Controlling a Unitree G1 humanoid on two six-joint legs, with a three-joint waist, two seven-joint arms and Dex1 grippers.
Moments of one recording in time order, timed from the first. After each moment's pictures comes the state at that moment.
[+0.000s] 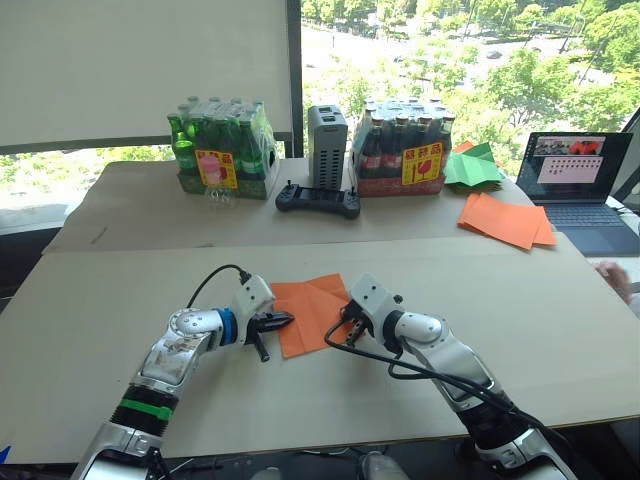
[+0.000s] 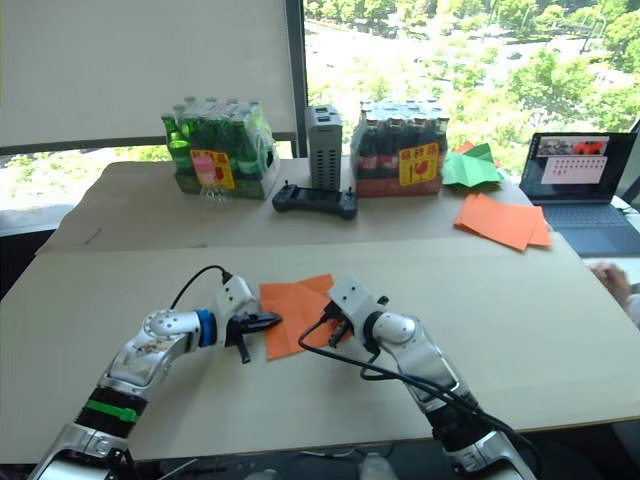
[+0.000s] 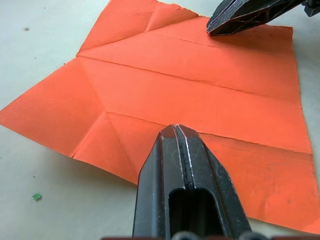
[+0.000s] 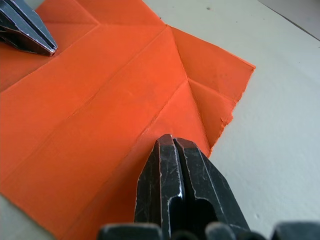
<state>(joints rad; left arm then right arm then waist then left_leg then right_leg) -0.41 0.52 -0.16 0.12 -0.17 0.38 -0.90 -0.45 -0.35 0.36 -0.13 -0.03 0.67 0.49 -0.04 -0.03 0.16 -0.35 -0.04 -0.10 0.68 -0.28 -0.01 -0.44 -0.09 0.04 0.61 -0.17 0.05</state>
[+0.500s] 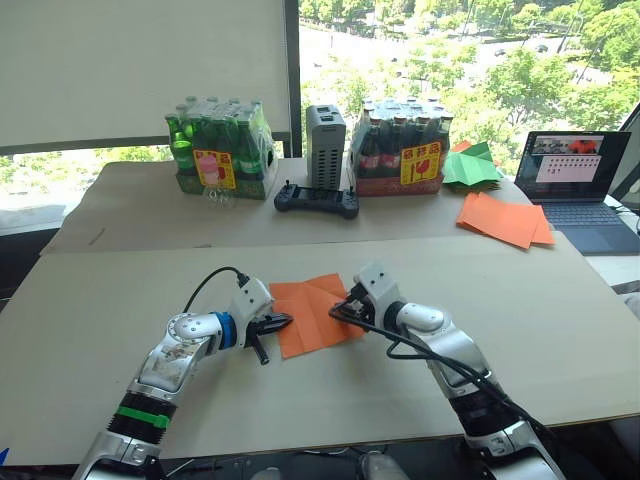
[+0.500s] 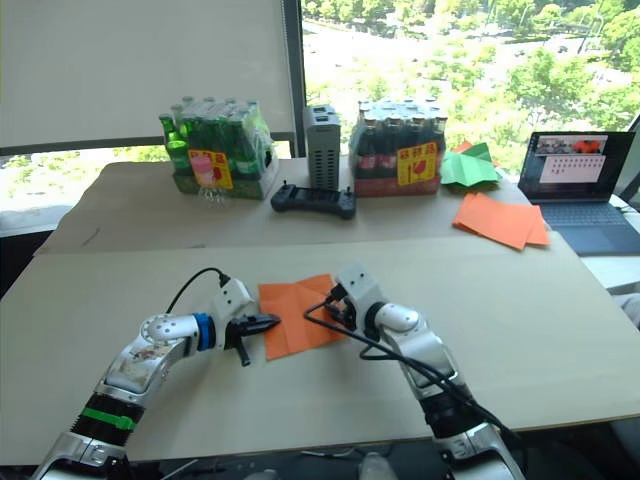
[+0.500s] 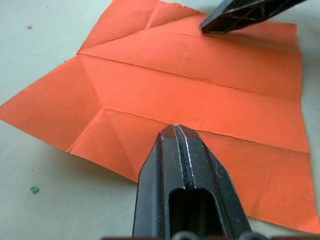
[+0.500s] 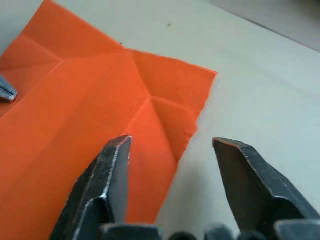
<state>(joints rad) -0.38 0.52 -0.15 0.08 -0.17 0.39 -0.88 -0.53 -0.25 0.21 -0.02 0.04 0.69 0.46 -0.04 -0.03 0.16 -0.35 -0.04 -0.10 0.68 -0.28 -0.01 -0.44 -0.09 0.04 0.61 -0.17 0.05</state>
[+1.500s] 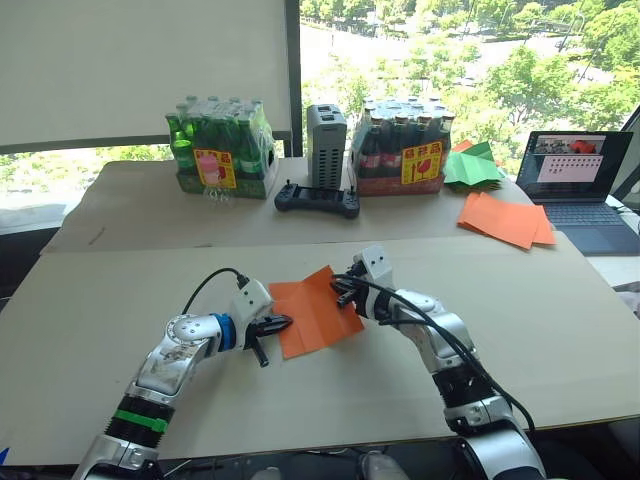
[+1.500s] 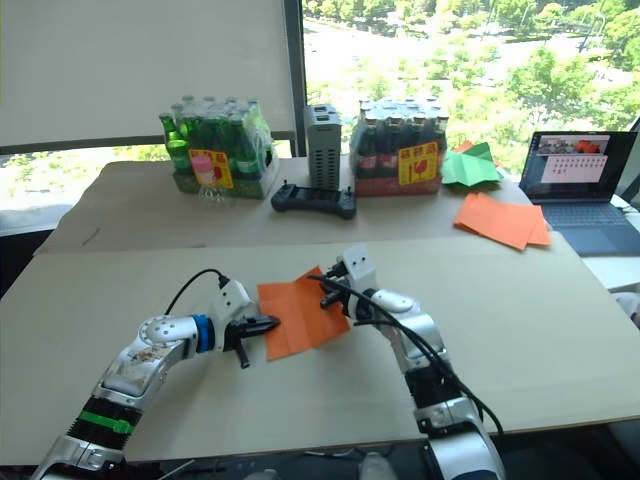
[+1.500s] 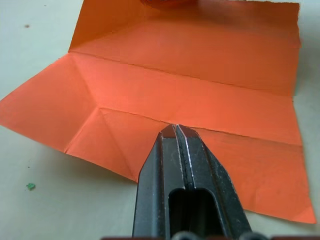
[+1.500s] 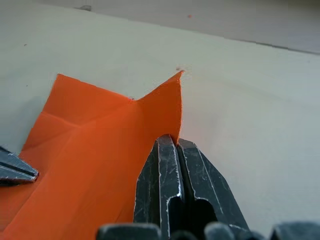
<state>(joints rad) -0.36 0.53 -0.15 0.04 -0.18 0.42 -0.89 -0.50 -0.19 0.16 0.04 0.14 0.59 0.52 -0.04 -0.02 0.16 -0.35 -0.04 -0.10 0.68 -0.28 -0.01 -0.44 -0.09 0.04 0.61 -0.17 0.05</state>
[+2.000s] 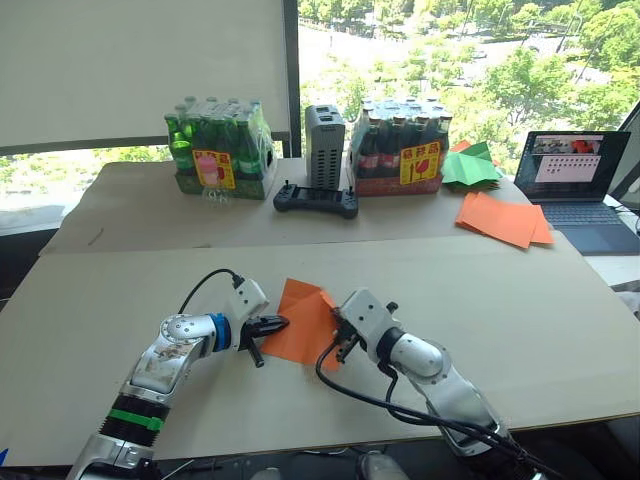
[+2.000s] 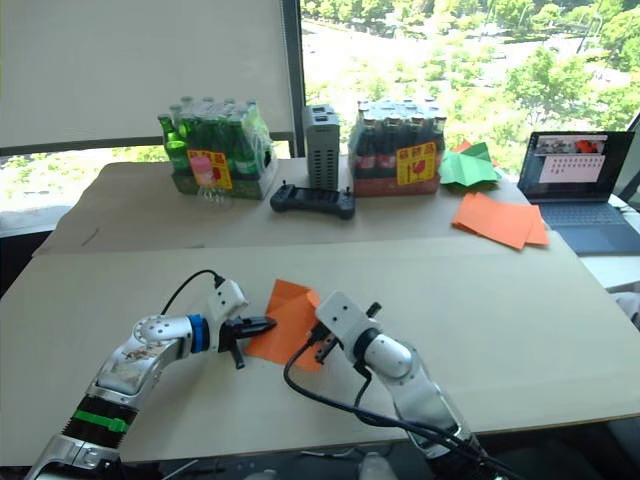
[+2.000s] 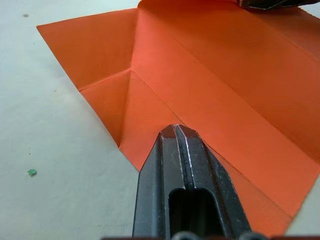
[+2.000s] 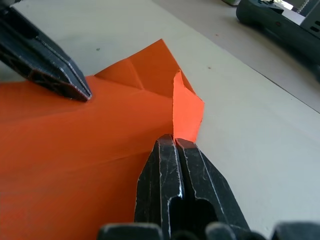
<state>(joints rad) -0.36 0.54 -0.14 0.05 -0.20 0.43 -0.91 -0.26 -0.34 0.42 -0.35 -0.15 0.50 0.41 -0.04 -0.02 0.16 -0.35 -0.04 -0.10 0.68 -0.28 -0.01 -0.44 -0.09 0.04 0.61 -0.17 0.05</state>
